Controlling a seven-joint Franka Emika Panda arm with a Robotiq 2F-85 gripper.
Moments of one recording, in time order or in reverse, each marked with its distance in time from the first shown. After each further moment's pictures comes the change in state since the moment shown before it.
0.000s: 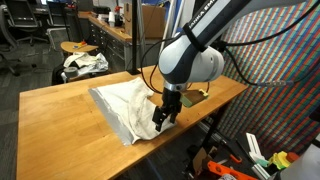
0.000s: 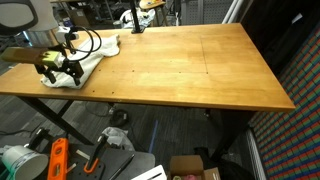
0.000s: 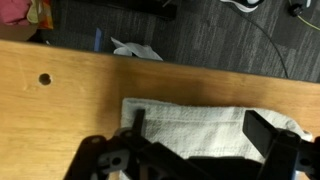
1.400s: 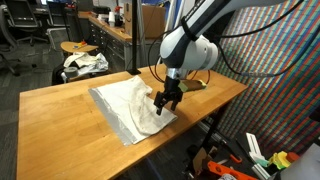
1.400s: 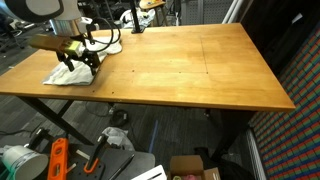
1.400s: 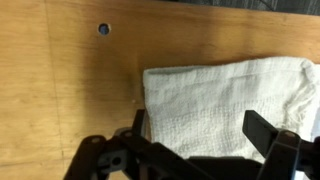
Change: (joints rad) arm -0.136 0.071 -0.005 0.138 -0.019 -0.058 0.000
